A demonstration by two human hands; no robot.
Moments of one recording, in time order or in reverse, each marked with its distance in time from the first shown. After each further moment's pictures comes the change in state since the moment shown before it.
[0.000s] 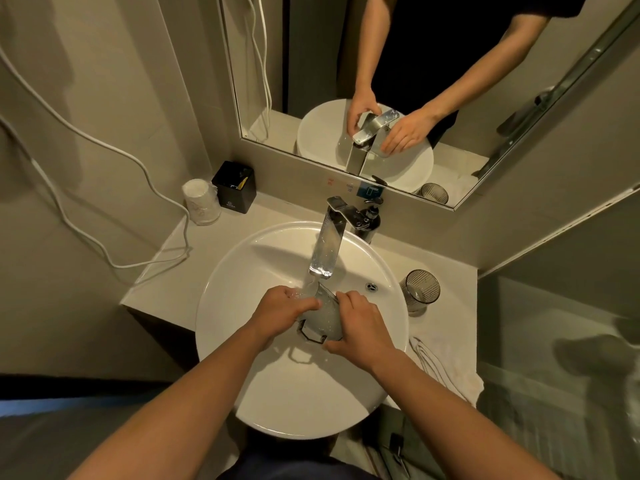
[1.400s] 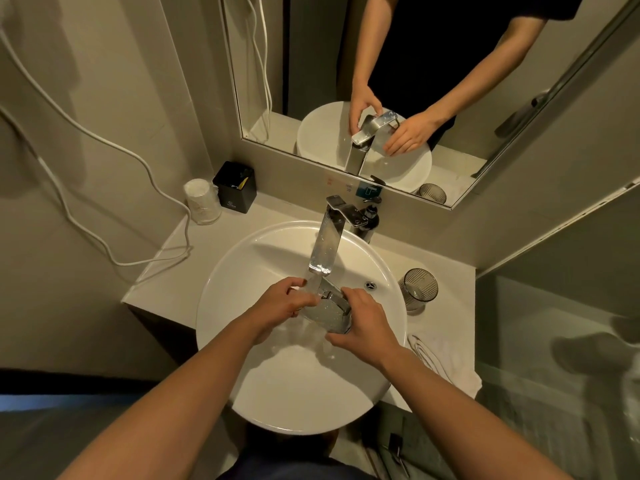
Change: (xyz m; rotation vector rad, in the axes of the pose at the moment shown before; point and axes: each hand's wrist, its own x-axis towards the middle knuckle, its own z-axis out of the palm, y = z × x) left_hand -0.004 0.006 -0.007 -0.092 -0.142 0.001; right_hand -0.004 0.013 0.000 0.239 0.084 0.009
